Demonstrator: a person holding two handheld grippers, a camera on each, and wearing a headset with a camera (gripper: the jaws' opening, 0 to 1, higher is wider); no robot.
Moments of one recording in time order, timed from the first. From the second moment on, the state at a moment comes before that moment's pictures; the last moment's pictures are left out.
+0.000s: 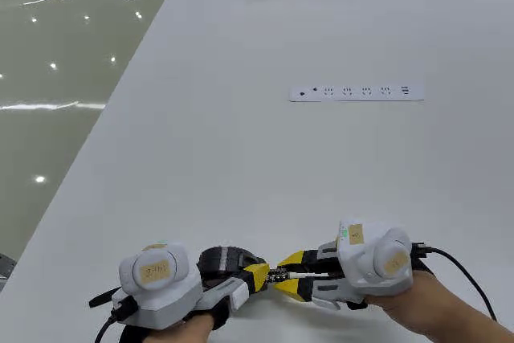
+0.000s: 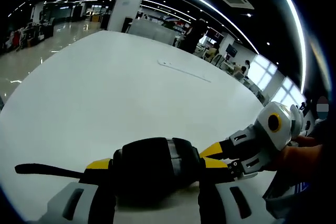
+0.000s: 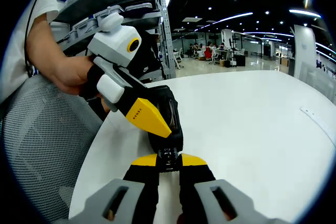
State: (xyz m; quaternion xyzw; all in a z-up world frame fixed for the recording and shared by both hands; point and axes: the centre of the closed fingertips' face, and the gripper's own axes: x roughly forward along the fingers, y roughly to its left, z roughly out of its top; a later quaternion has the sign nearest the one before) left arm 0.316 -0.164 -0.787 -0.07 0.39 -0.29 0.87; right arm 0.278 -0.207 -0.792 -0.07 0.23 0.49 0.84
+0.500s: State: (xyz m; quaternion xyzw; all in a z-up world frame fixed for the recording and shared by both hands) left arm 0.315 -0.166 -0.788 -0.06 0.39 -0.29 0.87; right arm 0.276 -0.205 -0.797 -0.07 0.24 0.49 0.83
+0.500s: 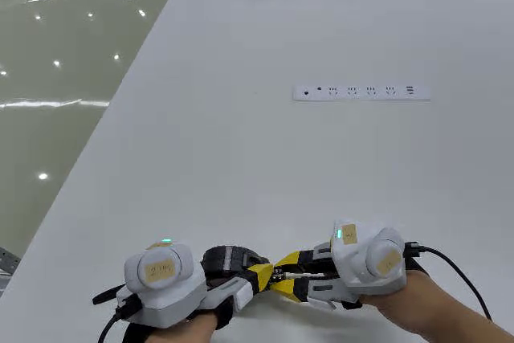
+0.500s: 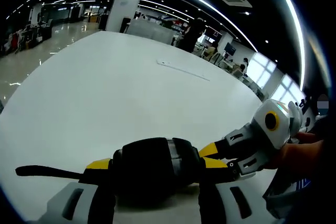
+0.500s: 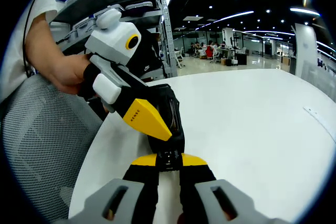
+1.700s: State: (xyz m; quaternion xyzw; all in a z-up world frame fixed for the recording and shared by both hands) left arm 0.309 -0.172 -0.789 -0.01 0.38 -0.31 0.87; right arm 0.269 -0.207 -0.815 -0.07 0.26 0.48 0.83
